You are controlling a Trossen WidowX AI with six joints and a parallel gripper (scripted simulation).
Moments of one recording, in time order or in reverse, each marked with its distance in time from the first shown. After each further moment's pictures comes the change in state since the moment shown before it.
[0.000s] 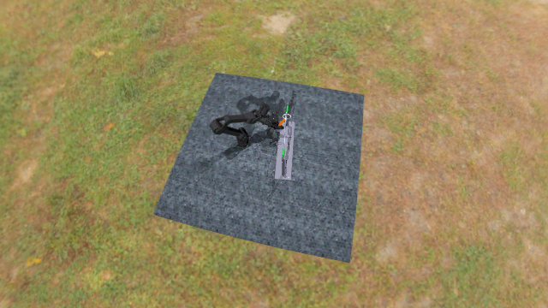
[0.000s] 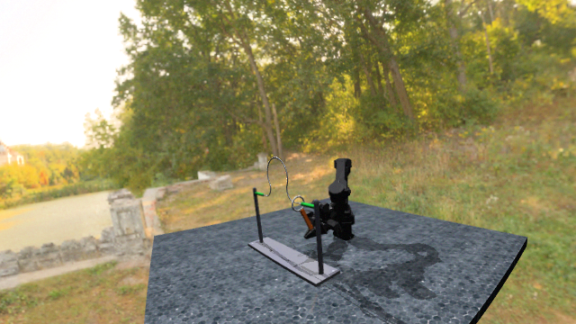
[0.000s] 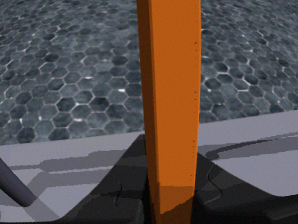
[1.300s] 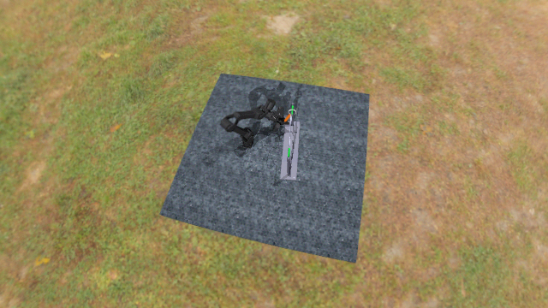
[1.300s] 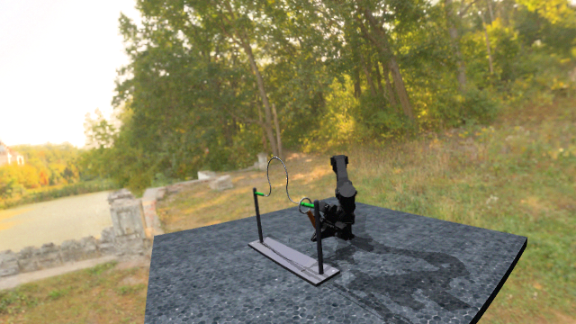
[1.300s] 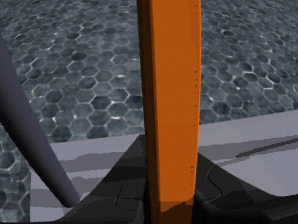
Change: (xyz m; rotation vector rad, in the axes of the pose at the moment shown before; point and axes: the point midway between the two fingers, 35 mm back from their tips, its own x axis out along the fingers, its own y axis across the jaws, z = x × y) arm -0.004 0.038 0.000 0.013 -0.007 0.000
